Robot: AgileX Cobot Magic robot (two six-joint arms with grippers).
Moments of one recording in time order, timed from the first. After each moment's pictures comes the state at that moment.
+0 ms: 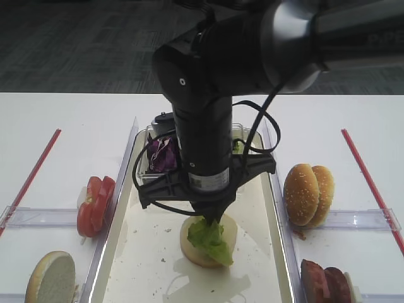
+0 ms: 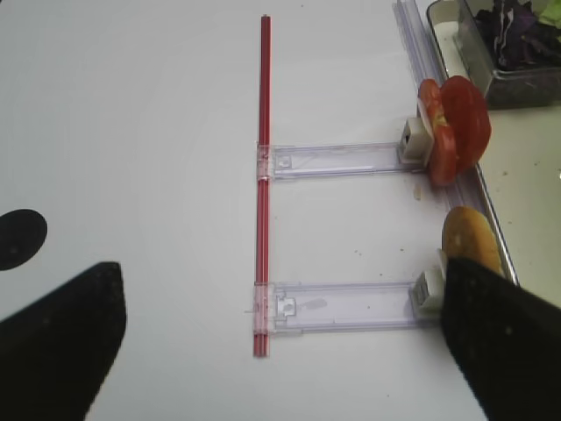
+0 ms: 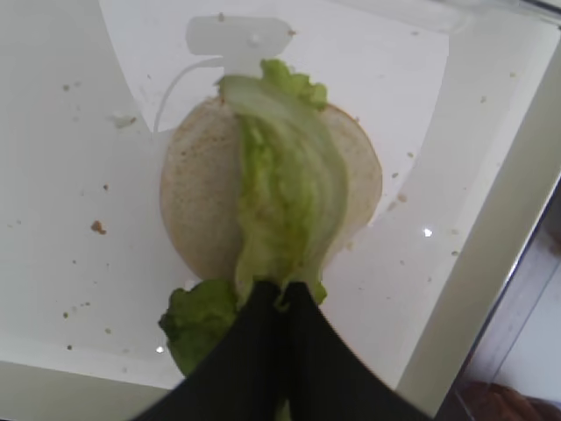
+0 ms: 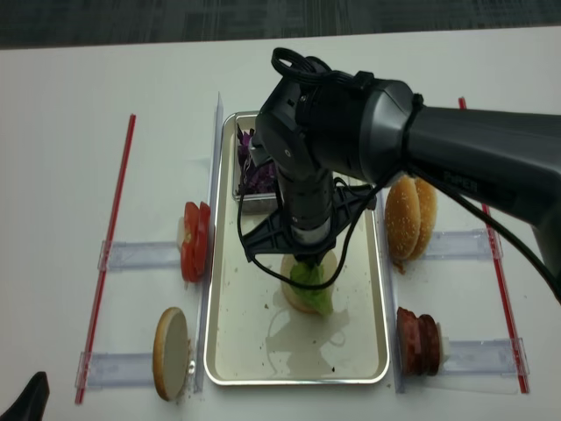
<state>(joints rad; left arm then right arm) 0.01 -0.02 -0.49 0.05 1.19 -0.04 0.85 1.93 -1.44 -0.03 1.15 0.58</state>
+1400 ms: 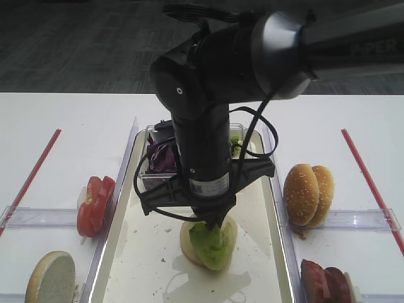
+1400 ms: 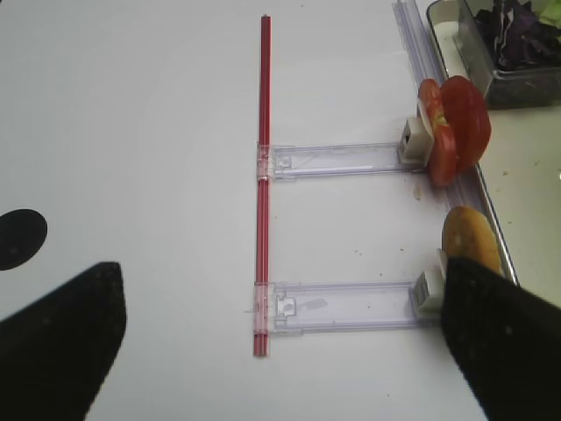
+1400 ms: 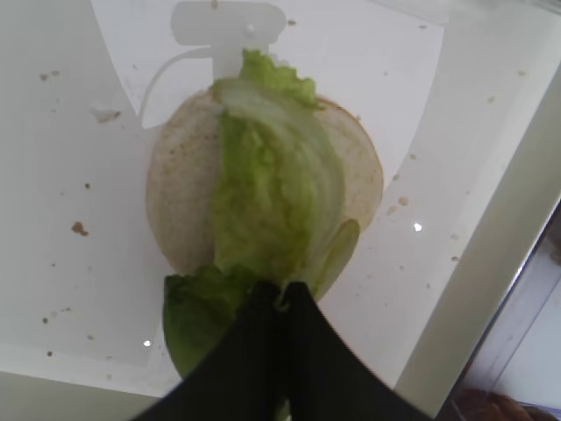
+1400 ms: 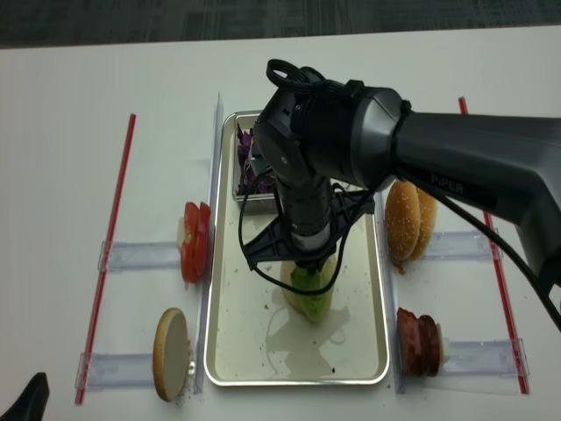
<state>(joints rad) 0.01 -0.02 -0.49 0.05 1.19 -0.04 0.85 1.96 -1.44 -0.03 1.15 0.56</state>
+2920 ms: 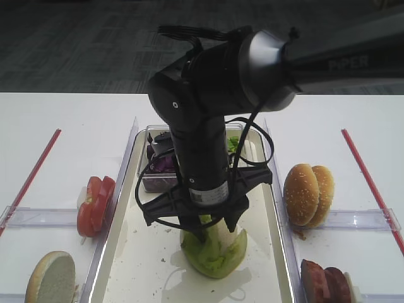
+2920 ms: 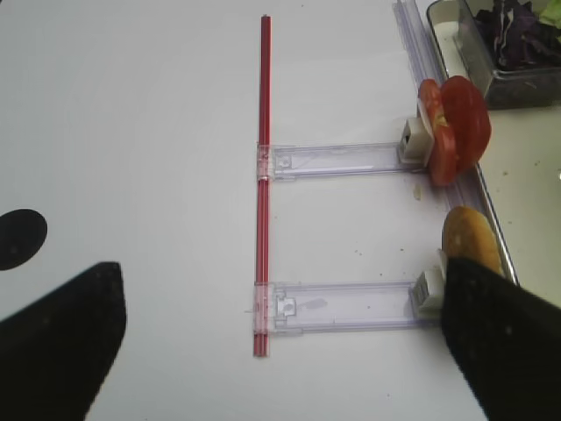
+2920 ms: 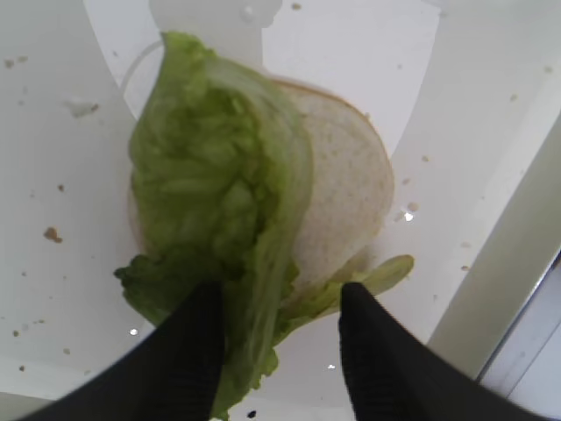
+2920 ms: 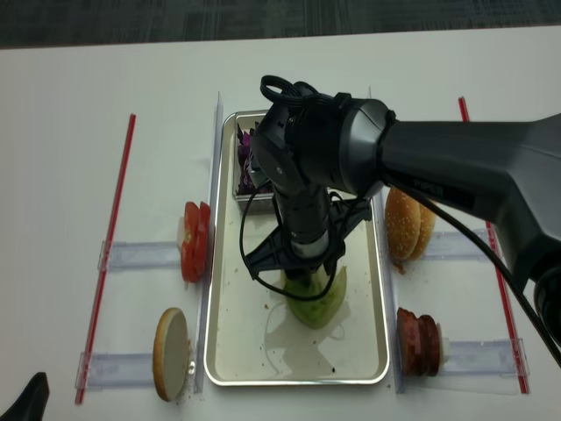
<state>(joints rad) 0.01 -0.02 -0.49 0.05 1.19 -0.04 0.85 2.00 -1.44 -0.03 1.15 0.54</state>
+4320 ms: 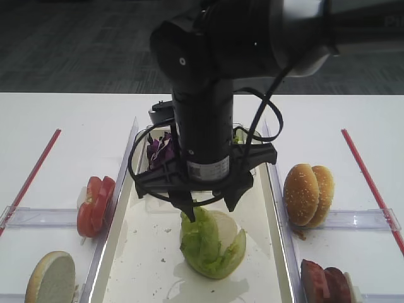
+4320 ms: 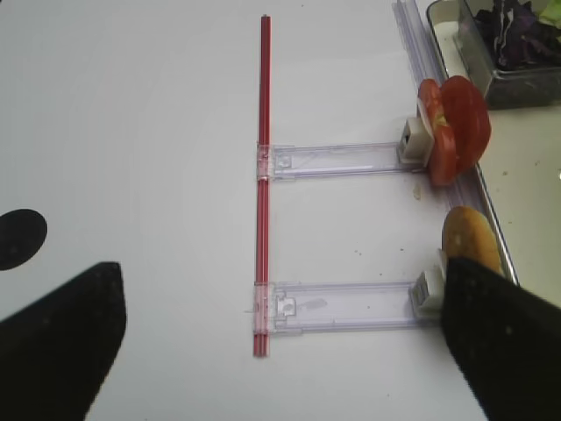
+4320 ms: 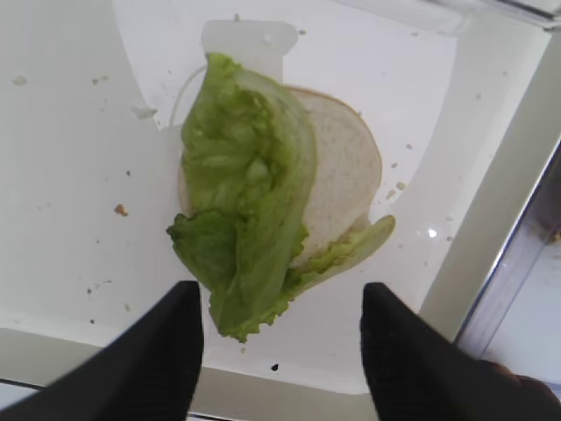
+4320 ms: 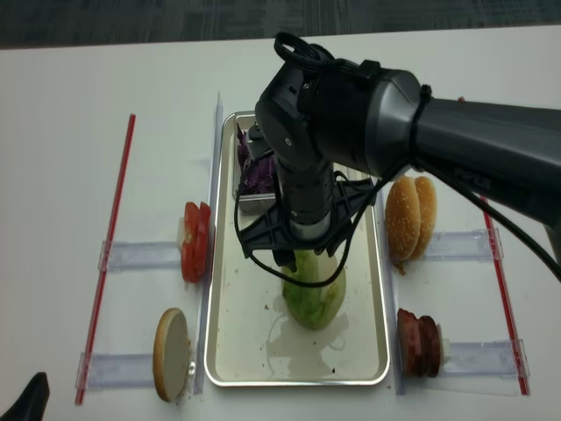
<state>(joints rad) 0.01 -0.02 -0.49 0.05 1.19 -0.04 0.85 1.91 -1.46 -0.01 1.18 0.56</state>
